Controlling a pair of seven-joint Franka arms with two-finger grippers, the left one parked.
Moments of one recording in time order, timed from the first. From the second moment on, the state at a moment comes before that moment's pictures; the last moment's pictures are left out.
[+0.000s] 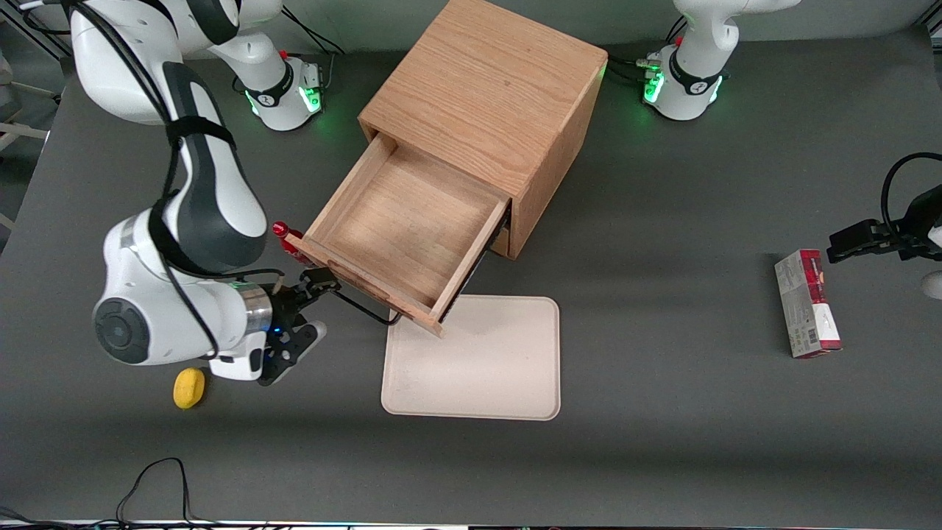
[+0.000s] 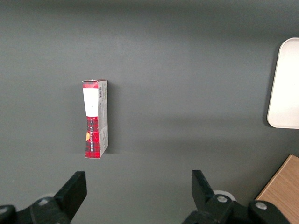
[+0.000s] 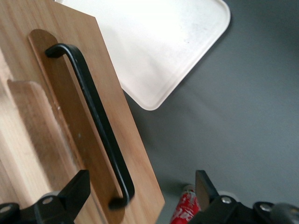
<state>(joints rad) 0.25 0.68 -0.02 -1.05 0.31 1.44 -0.42</state>
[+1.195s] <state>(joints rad) 0.26 0.11 -0.19 -1.59 0.06 1.54 -0.11</state>
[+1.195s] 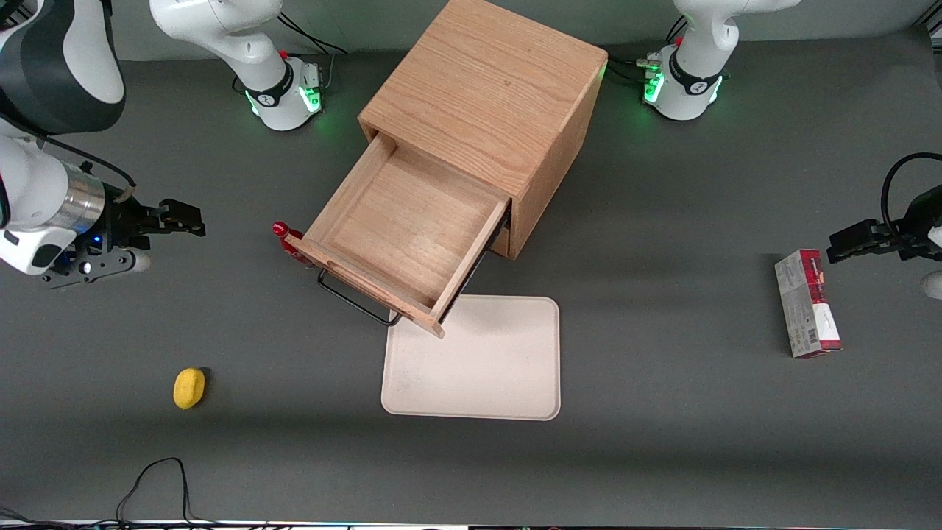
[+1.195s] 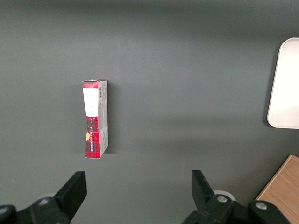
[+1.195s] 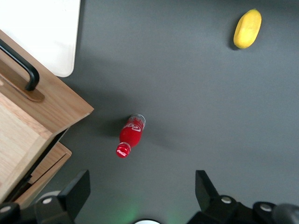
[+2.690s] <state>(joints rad) 0.07 -0.09 0.01 -1.78 0.01 1.68 -0.06</state>
